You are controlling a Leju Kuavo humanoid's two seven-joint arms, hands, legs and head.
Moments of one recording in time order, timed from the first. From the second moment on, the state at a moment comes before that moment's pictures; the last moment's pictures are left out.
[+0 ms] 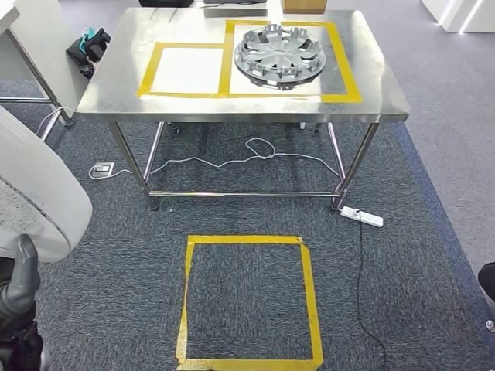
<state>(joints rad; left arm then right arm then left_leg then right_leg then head) 0.26 0.03 0.07 -2.08 0.18 -0.05 -0.42 0.02 0.12 -0.83 -0.23 0.83 -0.09 -0.27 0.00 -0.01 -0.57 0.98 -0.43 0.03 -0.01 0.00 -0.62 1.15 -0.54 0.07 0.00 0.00</state>
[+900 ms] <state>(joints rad) 0.26 0.03 0.08 -2.08 0.18 -0.04 -0.41 0.02 0.13 -0.86 -0.23 0.85 -0.09 -0.27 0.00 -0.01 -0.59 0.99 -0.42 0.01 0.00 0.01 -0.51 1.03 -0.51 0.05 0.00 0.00</state>
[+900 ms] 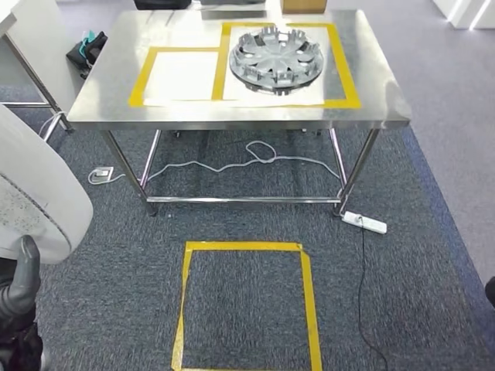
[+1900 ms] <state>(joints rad) 0.26 0.03 0.08 -2.08 0.18 -0.04 -0.41 0.02 0.13 -0.88 -0.23 0.86 -0.09 -0.27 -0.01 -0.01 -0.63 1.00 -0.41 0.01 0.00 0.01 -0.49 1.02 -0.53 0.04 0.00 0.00</state>
